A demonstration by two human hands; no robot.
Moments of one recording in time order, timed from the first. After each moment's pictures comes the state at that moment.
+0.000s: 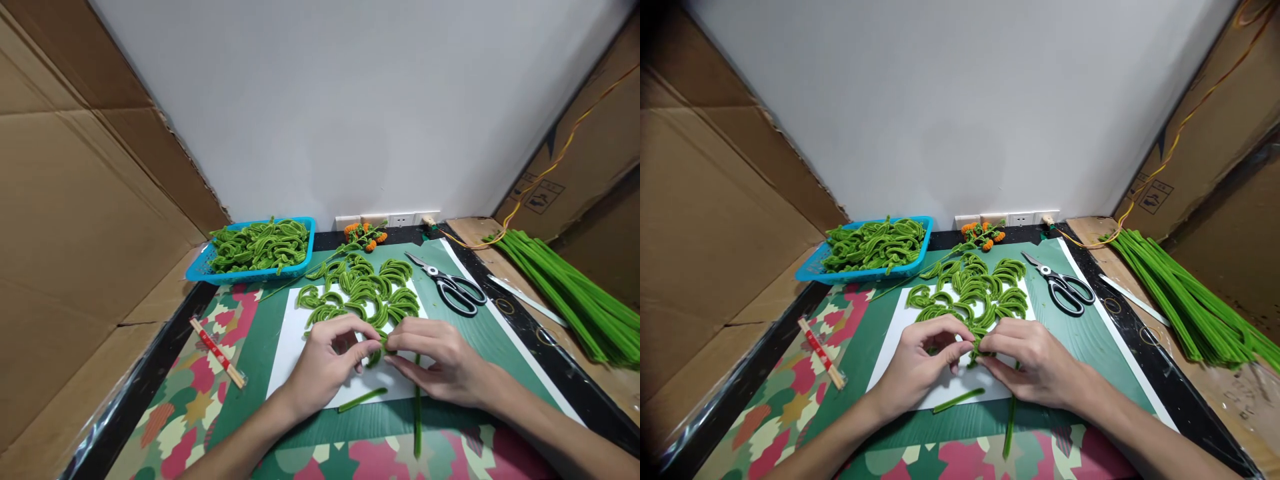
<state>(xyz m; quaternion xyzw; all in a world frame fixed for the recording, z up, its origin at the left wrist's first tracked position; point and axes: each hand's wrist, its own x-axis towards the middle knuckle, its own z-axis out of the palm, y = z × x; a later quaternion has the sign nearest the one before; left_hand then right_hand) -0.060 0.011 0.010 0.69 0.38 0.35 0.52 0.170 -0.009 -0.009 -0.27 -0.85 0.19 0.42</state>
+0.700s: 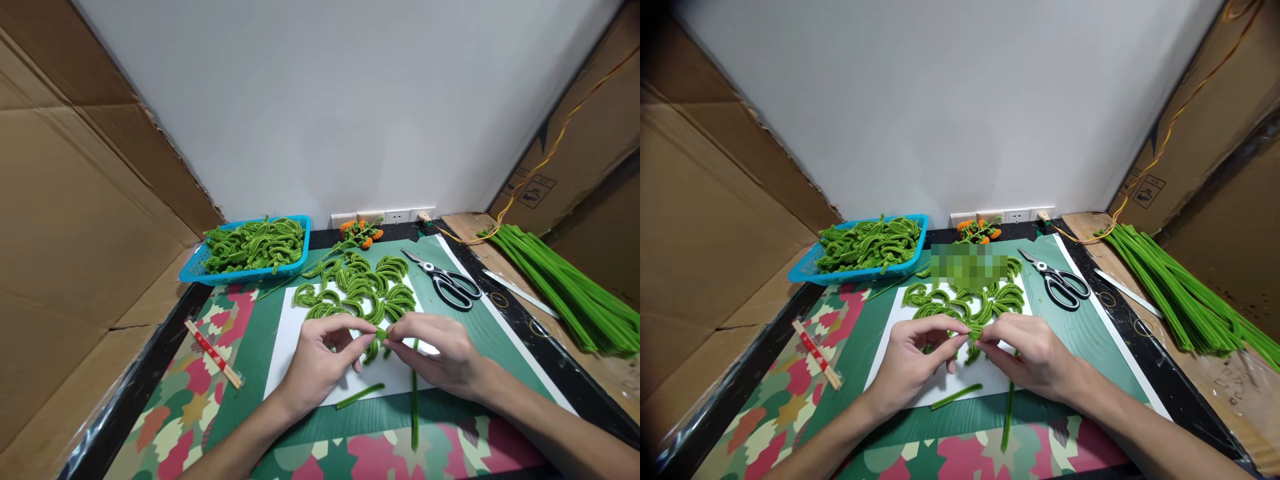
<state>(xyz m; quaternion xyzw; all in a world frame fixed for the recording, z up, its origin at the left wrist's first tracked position) -0.061 0.010 0.007 0.65 0.40 0.37 0.52 0.169 -0.009 -0.013 -0.28 -0.81 0.14 0.49</state>
